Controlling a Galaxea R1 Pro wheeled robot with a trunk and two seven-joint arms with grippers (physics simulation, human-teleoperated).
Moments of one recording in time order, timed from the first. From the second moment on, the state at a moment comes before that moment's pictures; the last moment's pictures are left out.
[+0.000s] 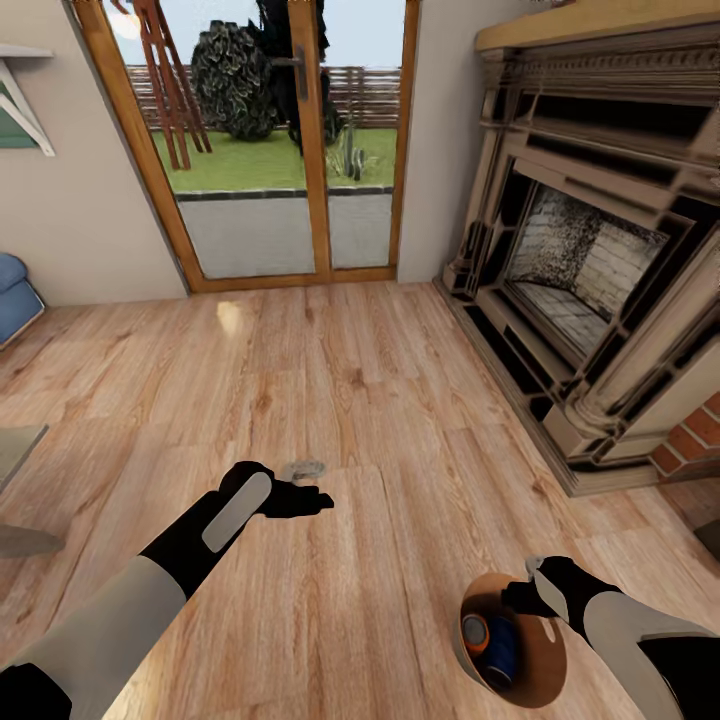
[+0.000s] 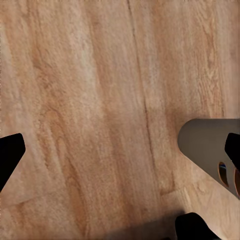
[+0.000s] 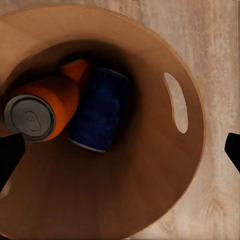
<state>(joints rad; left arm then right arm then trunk) -0.81 0.10 -0.57 -0.98 1.02 0.88 0.38 -0.84 -0.17 0.12 -0.05 -0.15 0.44 0.00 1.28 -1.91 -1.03</state>
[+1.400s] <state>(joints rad) -0.81 0.10 -0.57 -0.97 1.01 0.88 0.38 -0.84 -0.17 0.12 -0.05 -0.15 0.39 0.00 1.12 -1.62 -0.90</state>
